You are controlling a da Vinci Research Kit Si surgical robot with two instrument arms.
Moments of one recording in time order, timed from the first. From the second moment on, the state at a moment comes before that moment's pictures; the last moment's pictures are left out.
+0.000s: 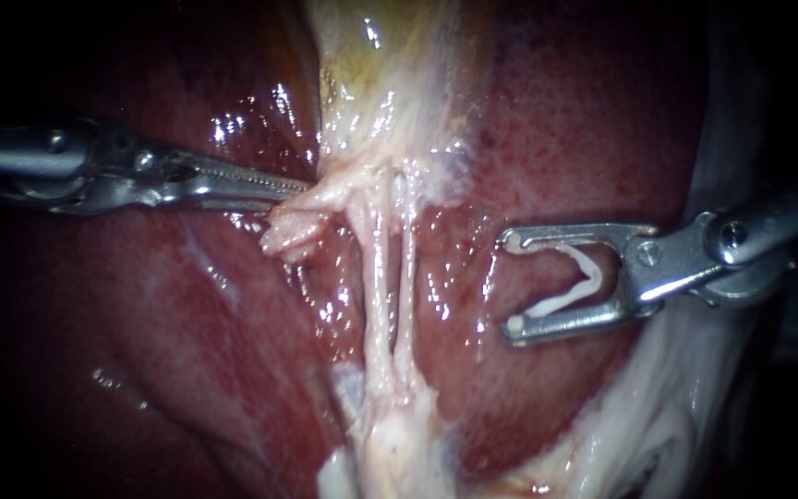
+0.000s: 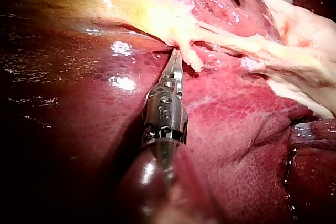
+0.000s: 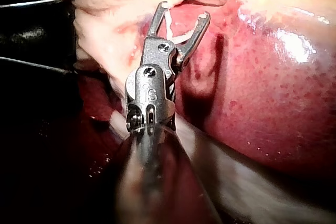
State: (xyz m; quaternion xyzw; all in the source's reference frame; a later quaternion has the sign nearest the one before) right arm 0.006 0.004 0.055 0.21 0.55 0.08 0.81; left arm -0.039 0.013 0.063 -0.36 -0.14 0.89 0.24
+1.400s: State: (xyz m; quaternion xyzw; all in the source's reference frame) right arm 0.006 0.004 0.055 0.21 0.55 0.08 0.81; left arm -0.041 0.014 0.061 -0.36 -0.16 0.89 0.24
